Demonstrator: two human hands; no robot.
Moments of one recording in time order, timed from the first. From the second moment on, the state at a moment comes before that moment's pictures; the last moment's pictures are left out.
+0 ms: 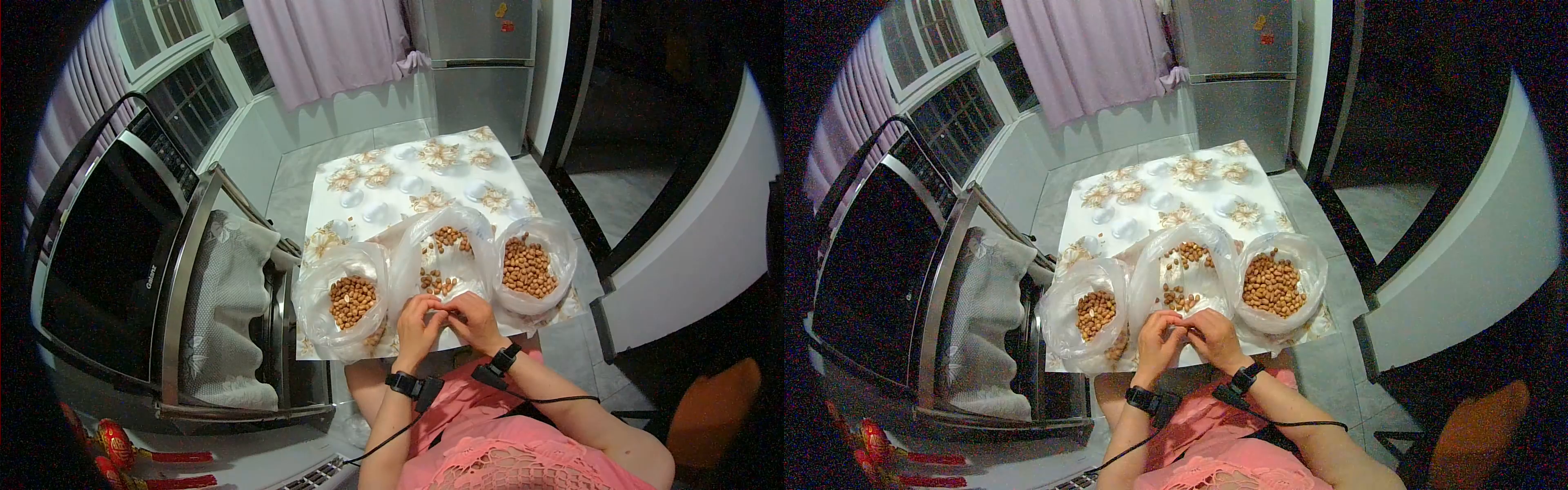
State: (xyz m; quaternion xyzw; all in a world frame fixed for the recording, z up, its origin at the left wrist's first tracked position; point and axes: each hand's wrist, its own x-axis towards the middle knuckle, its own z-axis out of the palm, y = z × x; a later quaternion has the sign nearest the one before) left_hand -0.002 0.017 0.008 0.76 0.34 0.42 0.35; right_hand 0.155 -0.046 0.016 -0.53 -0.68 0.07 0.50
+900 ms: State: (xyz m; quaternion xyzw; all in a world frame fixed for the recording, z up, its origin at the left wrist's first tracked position) left_hand -0.002 0.017 0.008 0.73 0.34 0.45 0.39; right_hand 0.153 -0.047 0.015 -0.53 -0.68 0.05 0.51
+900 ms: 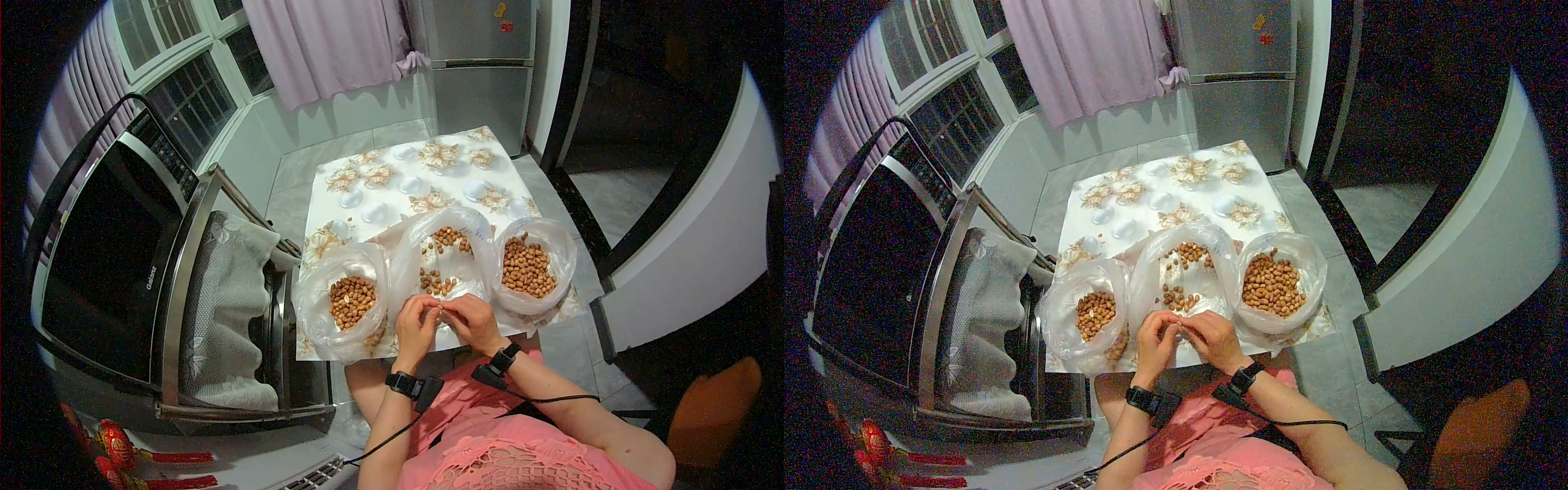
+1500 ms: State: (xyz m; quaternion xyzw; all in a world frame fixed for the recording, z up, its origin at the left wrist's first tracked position) left_hand -0.004 0.016 0.011 0.71 0.36 0.42 0.43; right_hand 0.152 -0.046 0.015 -0.54 -0.67 0.04 0.52
